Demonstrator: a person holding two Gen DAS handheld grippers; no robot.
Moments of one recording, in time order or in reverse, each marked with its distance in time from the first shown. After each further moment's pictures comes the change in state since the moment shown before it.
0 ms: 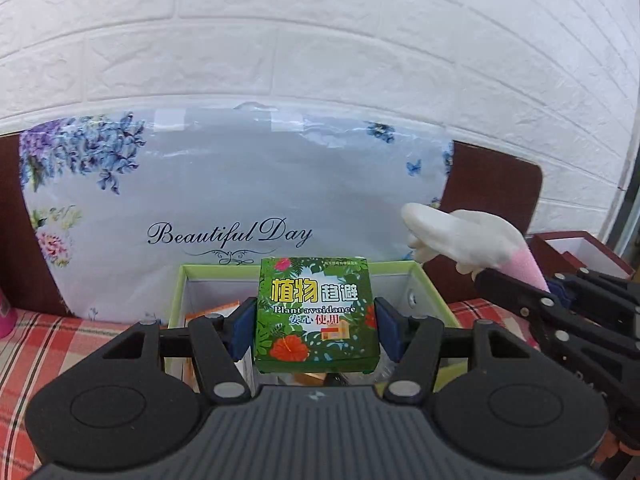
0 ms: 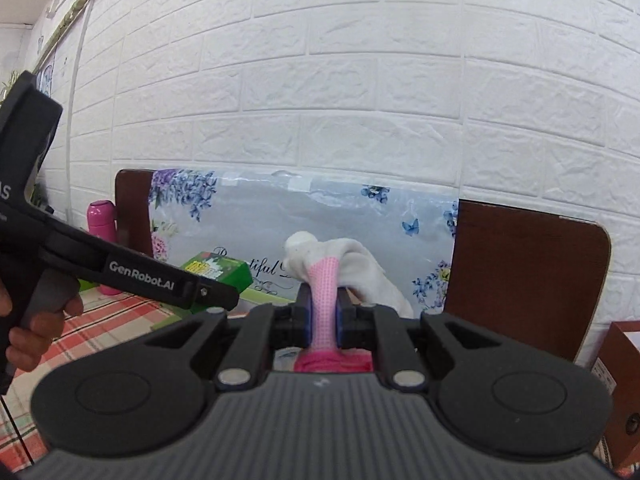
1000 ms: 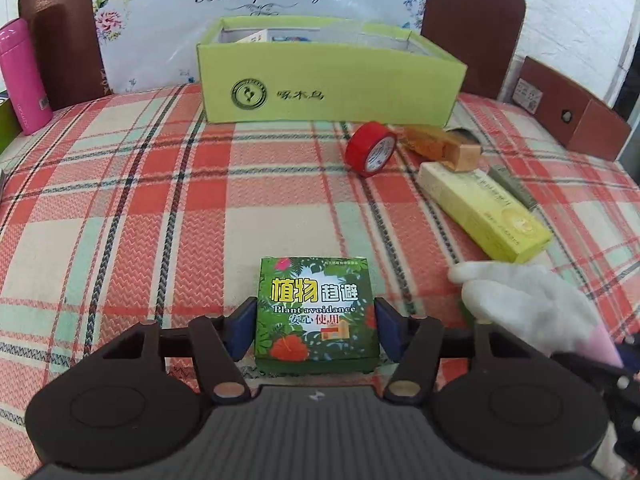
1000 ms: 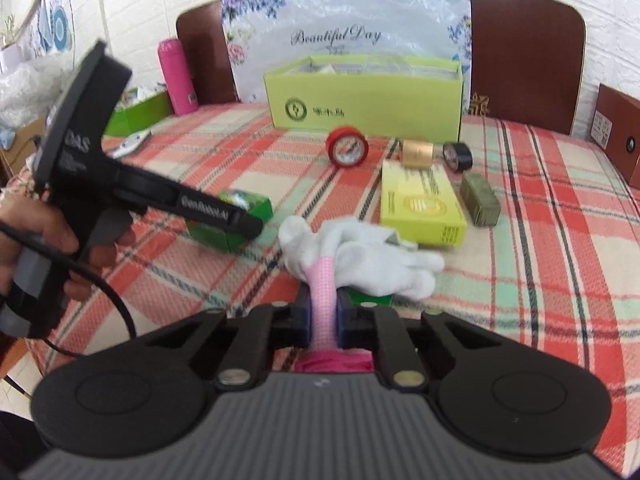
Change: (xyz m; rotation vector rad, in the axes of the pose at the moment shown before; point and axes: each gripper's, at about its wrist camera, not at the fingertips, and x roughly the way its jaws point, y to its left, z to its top) left arm -0.088 -0.002 -0.196 -0.021 0.323 0.034; right arm -0.188 0.106 -0.135 0.133 0.425 0.068
